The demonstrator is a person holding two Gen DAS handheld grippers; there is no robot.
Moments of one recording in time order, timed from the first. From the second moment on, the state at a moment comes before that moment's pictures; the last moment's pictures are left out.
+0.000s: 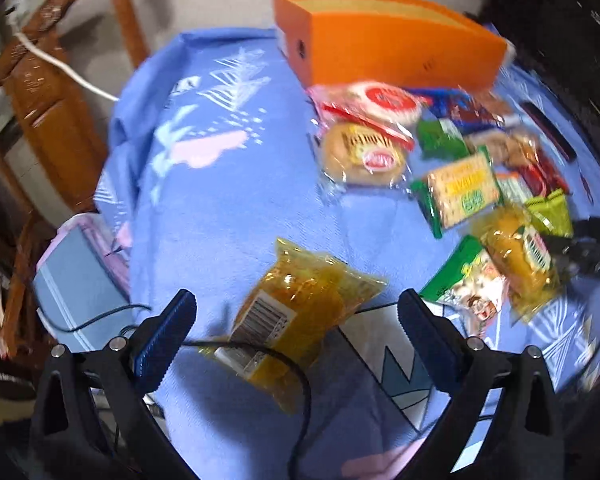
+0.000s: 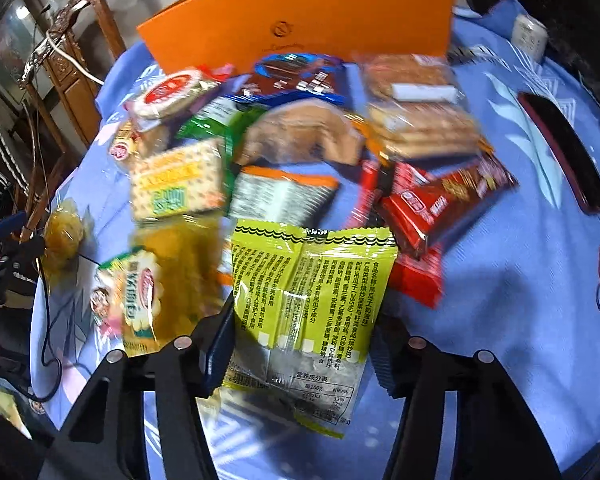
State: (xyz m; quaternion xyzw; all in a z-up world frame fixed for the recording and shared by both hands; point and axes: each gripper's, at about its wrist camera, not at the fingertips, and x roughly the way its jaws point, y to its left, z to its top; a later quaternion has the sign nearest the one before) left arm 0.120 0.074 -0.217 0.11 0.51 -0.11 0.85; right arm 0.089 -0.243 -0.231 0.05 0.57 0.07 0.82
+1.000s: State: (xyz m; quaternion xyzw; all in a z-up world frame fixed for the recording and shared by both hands) left arm 0.120 0.085 -0.185 0.02 0.47 -0.16 0.87; right arm 0.070 -0.268 -0.203 0.06 0.52 0.05 0.85
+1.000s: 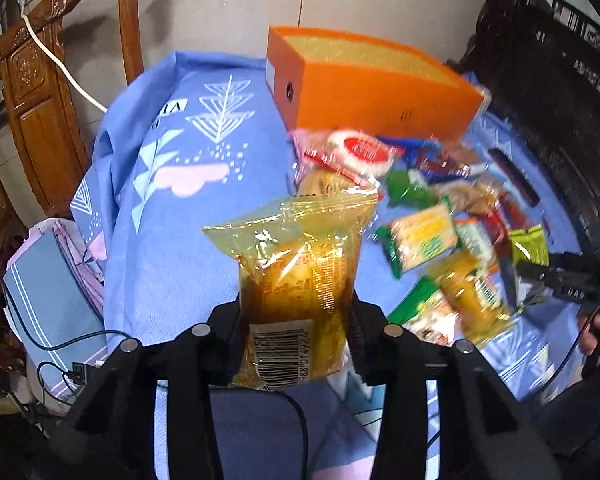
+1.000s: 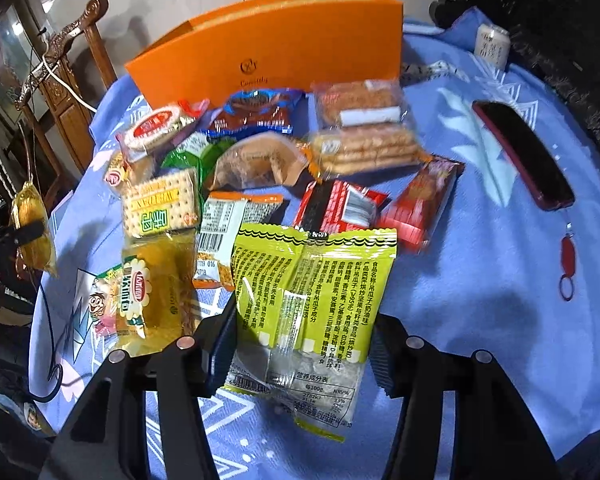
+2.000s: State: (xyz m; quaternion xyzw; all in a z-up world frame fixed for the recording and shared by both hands) left arm 0.181 0.000 -0.045 0.01 0.33 -0.24 0.91; right arm 0.120 -0.297 -0.047 0.08 0.34 0.05 0.94
